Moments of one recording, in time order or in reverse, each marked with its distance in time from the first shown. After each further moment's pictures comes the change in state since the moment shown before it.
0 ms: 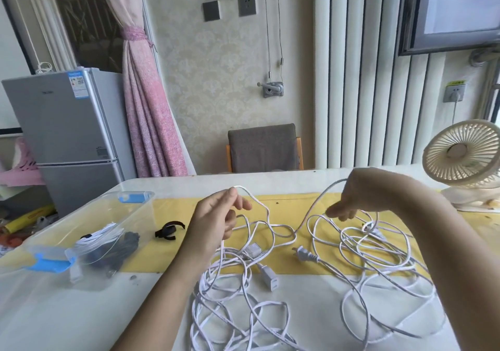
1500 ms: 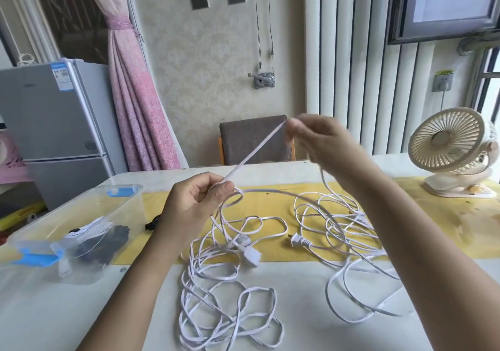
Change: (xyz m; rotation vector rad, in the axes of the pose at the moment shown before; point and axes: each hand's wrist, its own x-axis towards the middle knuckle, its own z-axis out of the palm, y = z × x) left_hand -0.004 0.011 -0.011 0.290 -0.102 0.306; right_hand 0.005 -0.034 0.000 0.954 0.509 -0.556
